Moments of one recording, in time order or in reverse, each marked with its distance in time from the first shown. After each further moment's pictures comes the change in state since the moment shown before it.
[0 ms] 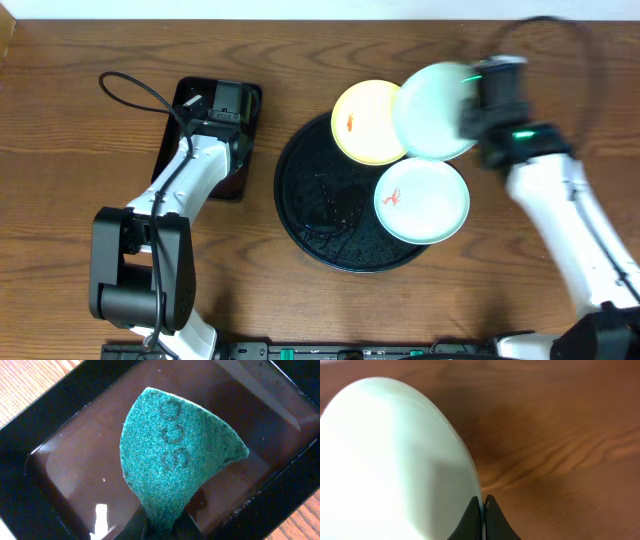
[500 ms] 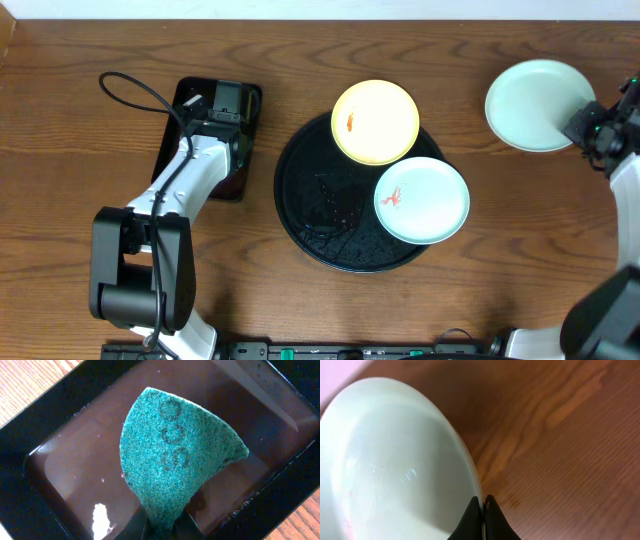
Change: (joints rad) left arm 0.000 0.000 -0.002 0.007 0.000 0.000; right arm -0.510 0.113 0.000 0.053 -0.290 0.080
